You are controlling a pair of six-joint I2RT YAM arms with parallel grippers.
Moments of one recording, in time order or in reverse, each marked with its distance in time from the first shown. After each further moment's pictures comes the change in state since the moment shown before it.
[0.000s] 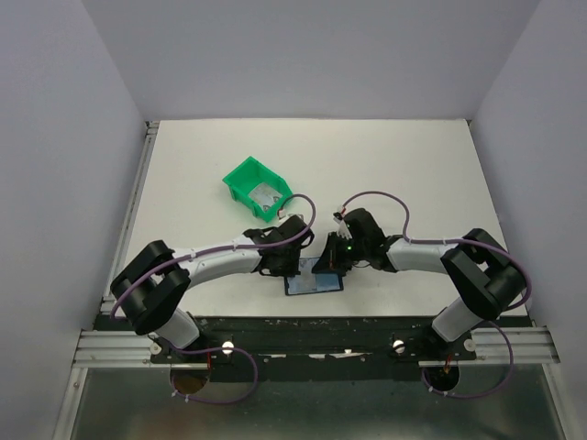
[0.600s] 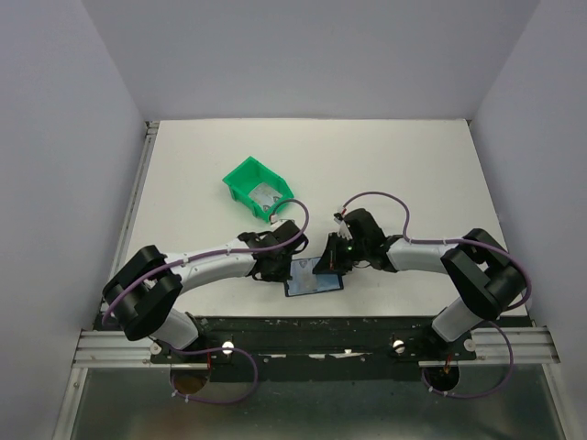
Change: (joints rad) left arm -0.001 -0.071 -0.051 -0.086 -0.039 -0.019; right arm 0.002 0.000 0.000 -0.012 0.002 0.000
